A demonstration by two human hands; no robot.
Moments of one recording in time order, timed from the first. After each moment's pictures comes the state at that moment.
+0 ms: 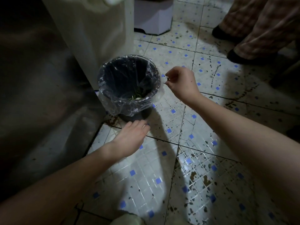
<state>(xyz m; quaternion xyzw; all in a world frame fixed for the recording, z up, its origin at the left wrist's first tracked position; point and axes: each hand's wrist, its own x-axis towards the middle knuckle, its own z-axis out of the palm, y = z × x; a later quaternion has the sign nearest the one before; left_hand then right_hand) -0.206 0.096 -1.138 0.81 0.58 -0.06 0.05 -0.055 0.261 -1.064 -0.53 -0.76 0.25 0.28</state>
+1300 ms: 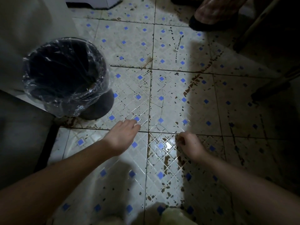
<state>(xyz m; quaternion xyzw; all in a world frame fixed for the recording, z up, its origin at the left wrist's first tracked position) -0.128 0.125 -1.189 0.86 0.50 -0.11 0.10 0.149 0.112 -1.226 -0.65 -0.69 0.32 -0.01</state>
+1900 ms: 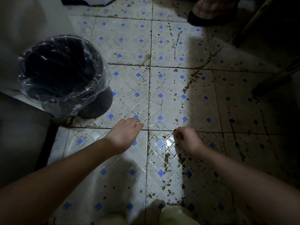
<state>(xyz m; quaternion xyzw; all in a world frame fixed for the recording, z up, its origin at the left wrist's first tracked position) -0.120 0.126 -1.188 0.86 0.48 -0.10 0.10 0.144 0.121 -1.227 -0.65 -0.67 0.35 -0.01</state>
